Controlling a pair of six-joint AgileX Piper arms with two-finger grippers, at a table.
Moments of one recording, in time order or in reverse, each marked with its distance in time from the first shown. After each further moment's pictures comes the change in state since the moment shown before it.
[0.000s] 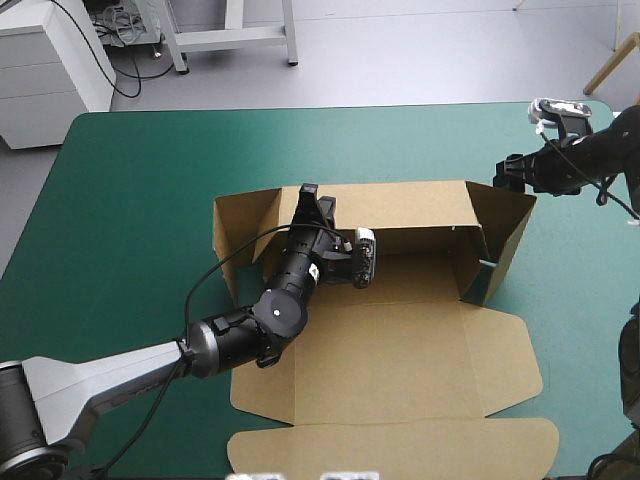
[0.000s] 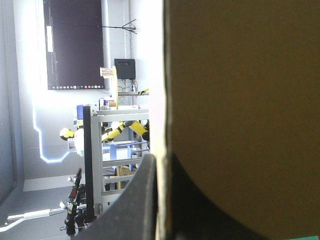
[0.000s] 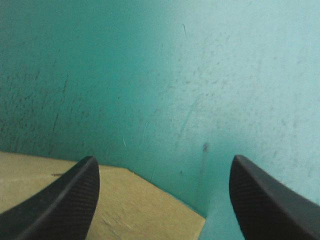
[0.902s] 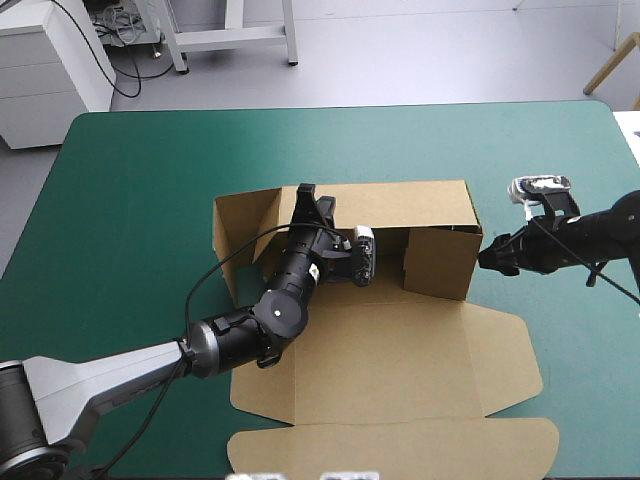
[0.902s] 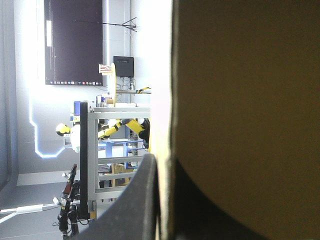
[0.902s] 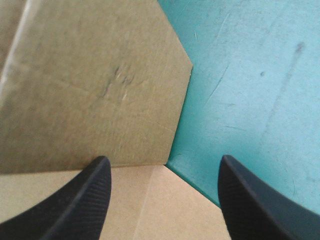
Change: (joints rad) left arm -0.001 0.001 0.000 0.004 0.007 -0.045; right arm 0.000 -0.340 0.528 0.144 -0.061 -0.318
